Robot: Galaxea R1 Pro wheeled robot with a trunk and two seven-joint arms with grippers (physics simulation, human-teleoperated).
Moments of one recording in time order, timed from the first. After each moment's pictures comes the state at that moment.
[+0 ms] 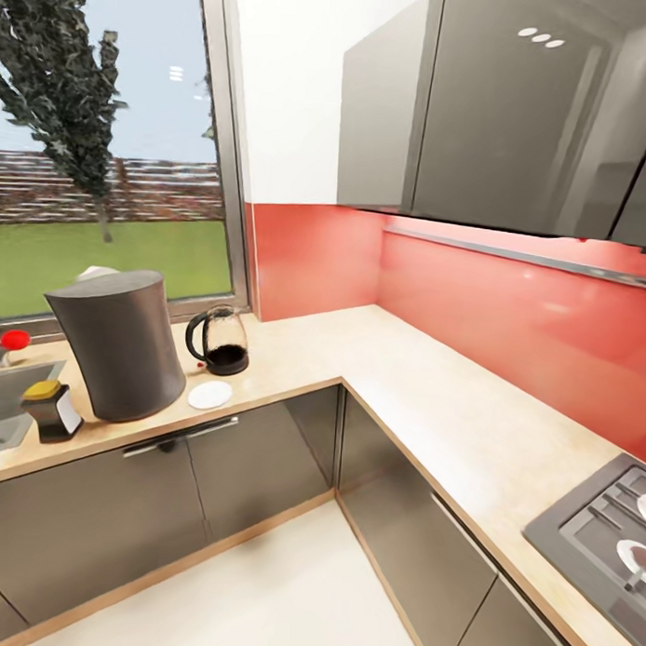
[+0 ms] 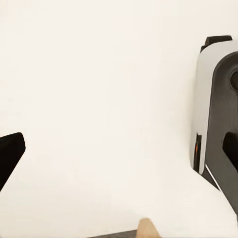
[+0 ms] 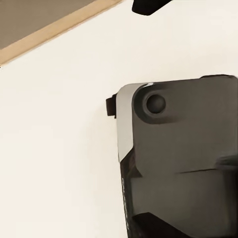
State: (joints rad) left arm -0.10 0.14 0.08 -0.08 -0.15 0.01 0.14; right arm -0.27 0.04 0.20 -0.03 -0.30 -0.04 -0.09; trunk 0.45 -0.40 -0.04
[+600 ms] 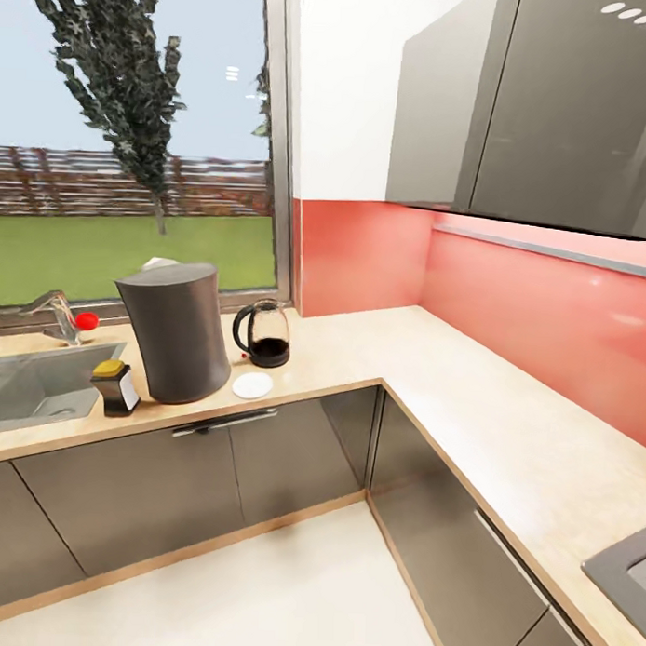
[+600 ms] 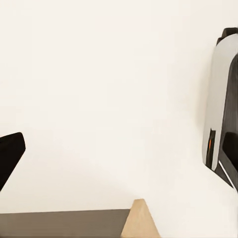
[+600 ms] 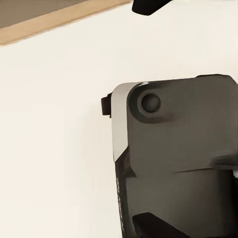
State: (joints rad) left arm -0.09 0.13 0.08 -0.07 -0.15 0.01 0.21; right arm -0.27 0.05 0.20 -0.03 -0.29 -0.04 -0.09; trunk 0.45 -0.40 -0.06
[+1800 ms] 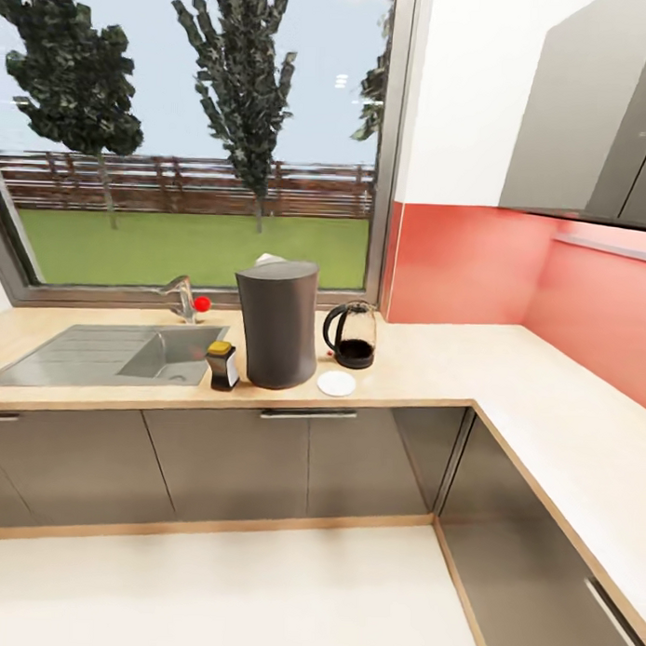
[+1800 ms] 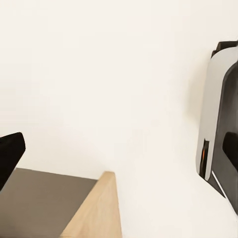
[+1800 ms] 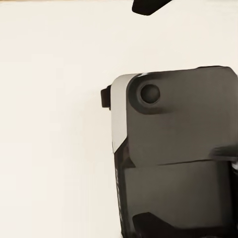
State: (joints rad) left arm -0.09 0.13 0.10 -0.09 -0.14 -0.01 0.20; right arm -0.27 0.07 0.20 -0.03 -0.29 -0.04 -0.09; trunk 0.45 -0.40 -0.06
